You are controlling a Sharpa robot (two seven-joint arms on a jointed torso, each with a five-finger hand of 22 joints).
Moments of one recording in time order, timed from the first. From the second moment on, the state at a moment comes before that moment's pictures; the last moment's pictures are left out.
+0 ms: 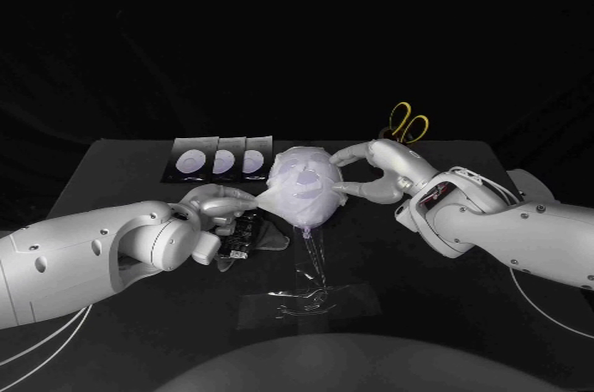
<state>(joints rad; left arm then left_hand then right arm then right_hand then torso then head) 1.09 -0.92 -0.13 1.60 -0.18 -0.40 -0.05 1.32 -0.18 0.87 0.01 0.05 0.87 0.09 0.66 0.34 1.05 0.03 1.23 0.76 1.46 -0.03 1.55 1.31 0.08 1.34 0.06 1.44 1.27 1.17 -0.90 -0.17 1.66 -1.27 -0.63 0.12 1.36 -0.14 0.27 0.05 0.05 0.84 0.21 0.11 0.29 0.90 0.22 0.06 0.06 0.73 0.21 0.06 0.21 0.14 0.50 0.29 0.06 0.31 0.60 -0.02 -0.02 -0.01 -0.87</state>
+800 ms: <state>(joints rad) 1.09 -0.92 -0.13 1.59 -0.26 -0.24 -0.16 1.27 -0.26 0.66 0.00 0.05 0.61 0.18 0.52 0.41 0.78 0.12 1.10 0.56 1.40 0.05 1.50 1.28 0.11 1.16 0.14 1.31 1.04 1.17 -0.90 -0.17 1.66 -1.27 -0.64 0.12 1.36 -0.13 0.27 0.05 0.05 0.84 0.21 0.11 0.29 0.90 0.22 0.06 0.06 0.72 0.21 0.06 0.20 0.14 0.50 0.29 0.06 0.31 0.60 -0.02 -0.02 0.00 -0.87</state>
